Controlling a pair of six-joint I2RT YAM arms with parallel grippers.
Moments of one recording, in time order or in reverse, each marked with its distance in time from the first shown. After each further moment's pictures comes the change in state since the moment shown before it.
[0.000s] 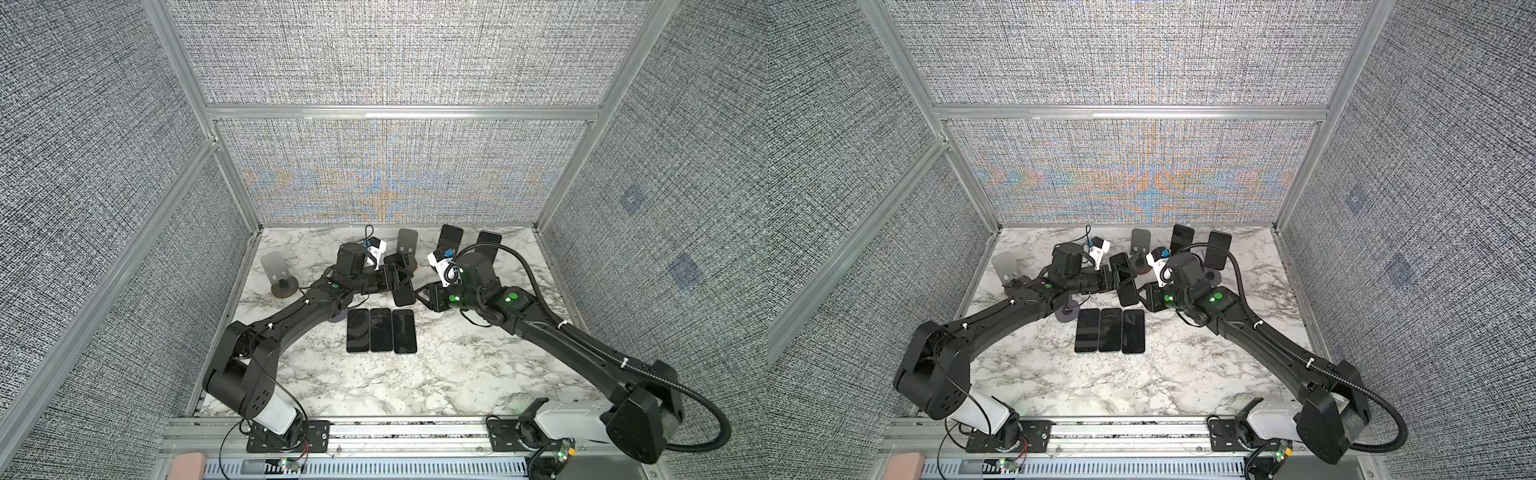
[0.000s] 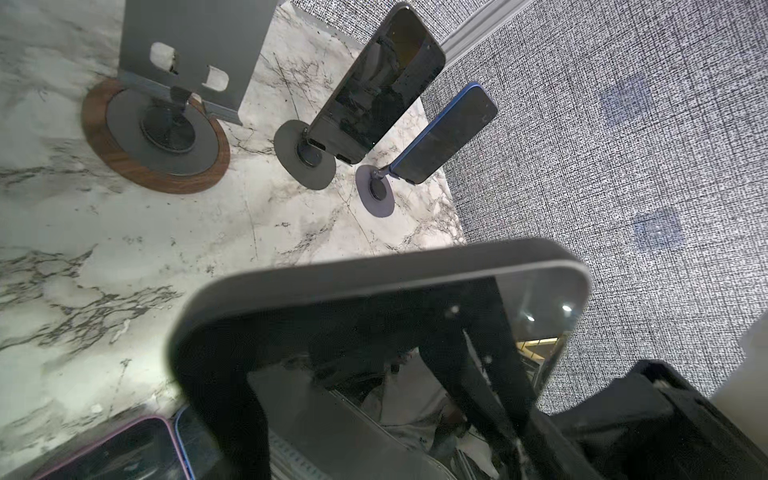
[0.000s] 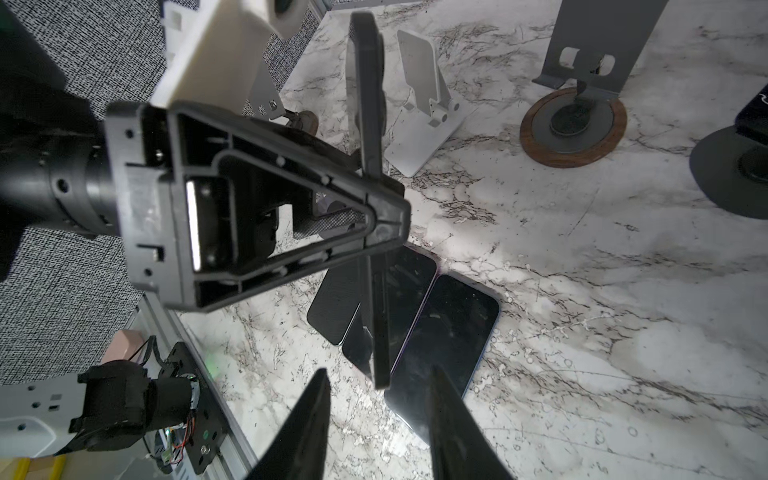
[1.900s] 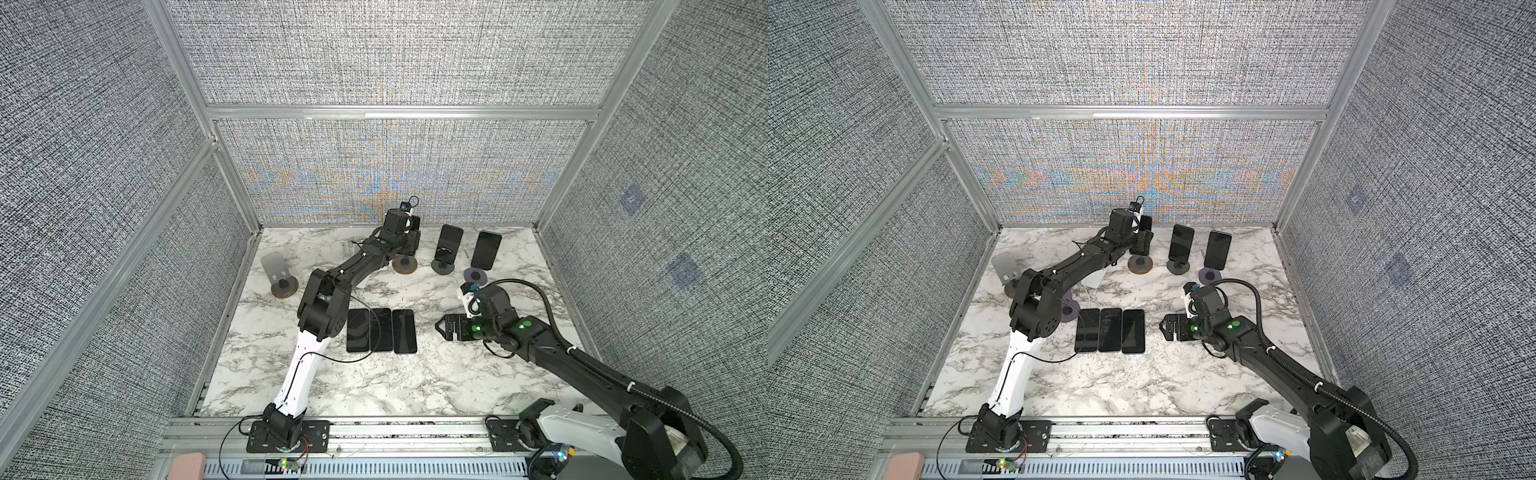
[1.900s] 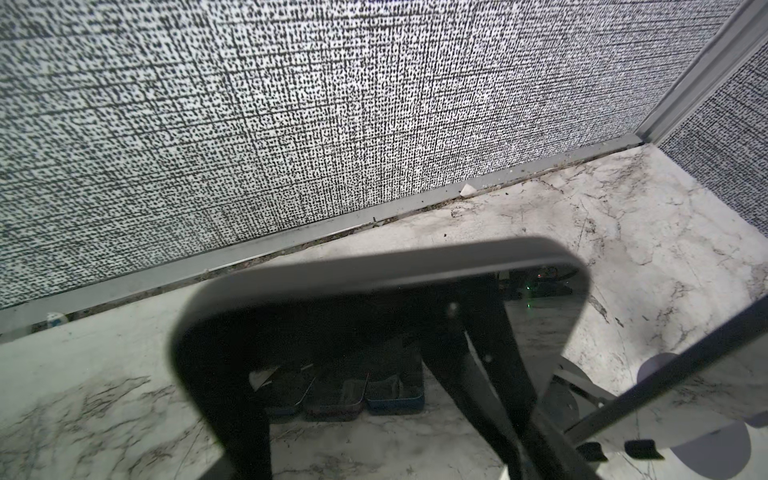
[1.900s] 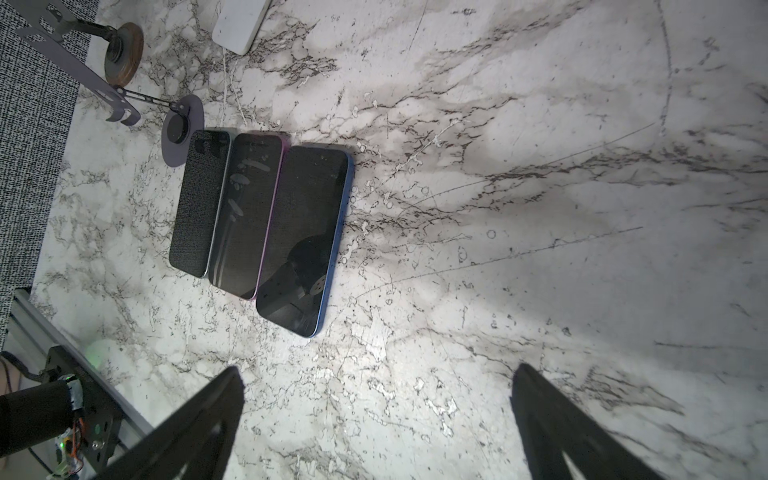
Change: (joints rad) left arm -0.024 0.833 0.998 -0.188 -0.590 0.546; right arm -0.130 -0.193 -0.380 -0.056 0.066 0.033
